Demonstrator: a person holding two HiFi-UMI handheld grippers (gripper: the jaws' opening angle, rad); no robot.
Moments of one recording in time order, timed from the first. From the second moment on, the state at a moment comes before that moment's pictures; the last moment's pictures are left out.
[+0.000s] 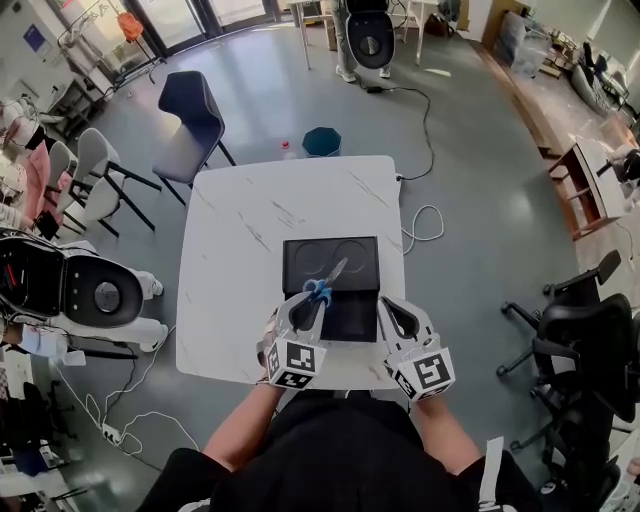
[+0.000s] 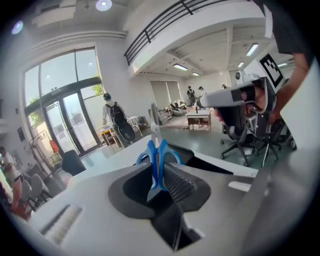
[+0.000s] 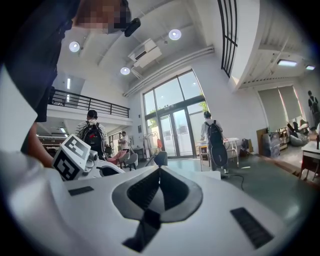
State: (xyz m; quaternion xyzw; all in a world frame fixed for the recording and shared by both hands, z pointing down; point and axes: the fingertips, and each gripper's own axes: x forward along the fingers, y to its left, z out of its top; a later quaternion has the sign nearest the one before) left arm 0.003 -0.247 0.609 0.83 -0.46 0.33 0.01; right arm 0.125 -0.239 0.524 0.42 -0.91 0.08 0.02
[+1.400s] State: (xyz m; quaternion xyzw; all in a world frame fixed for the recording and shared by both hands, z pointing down) left arm -0.023 -0.257 0.517 0.83 -0.55 0.10 0.07; right arm 0.110 -0.262 0.483 0.46 -0.89 0.01 0.03
